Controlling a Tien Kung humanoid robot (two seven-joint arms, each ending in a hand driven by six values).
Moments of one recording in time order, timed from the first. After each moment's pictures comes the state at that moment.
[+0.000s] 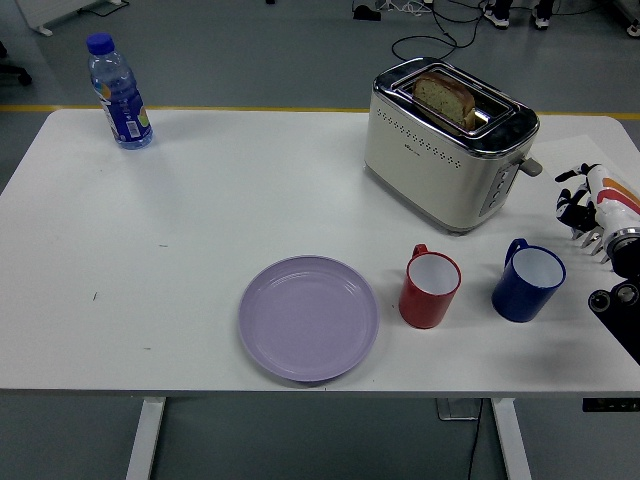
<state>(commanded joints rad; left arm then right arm) -0.05 0.02 -1.07 -0.18 1.00 0.24 0.22 0.56 -0.38 1.00 1.03 -1.74 -0.38 -0.35</state>
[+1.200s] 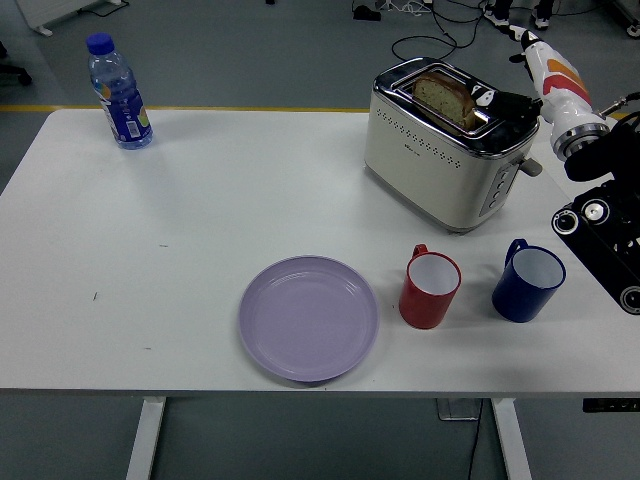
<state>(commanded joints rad) -0.04 0.03 -1.07 -0.18 1.00 0.24 0.22 0.88 -0.28 0.89 1.13 -1.72 -0.31 -0.30</state>
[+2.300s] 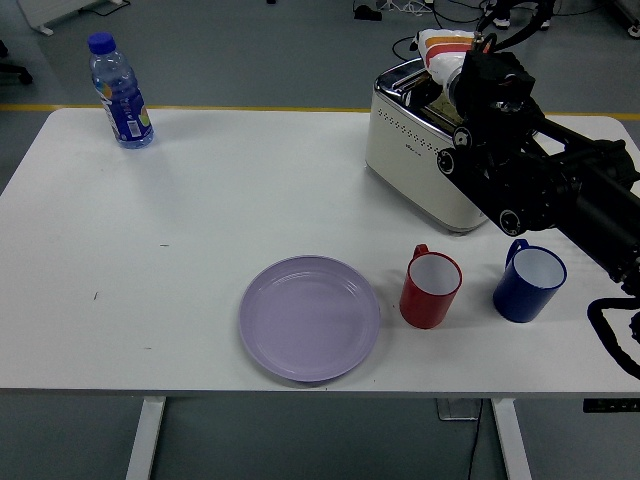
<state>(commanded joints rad) -0.06 0.04 -1.04 -0.18 0.96 0.25 0.21 1.30 0.00 0.59 0.56 -1.89 -0.01 -0.49</state>
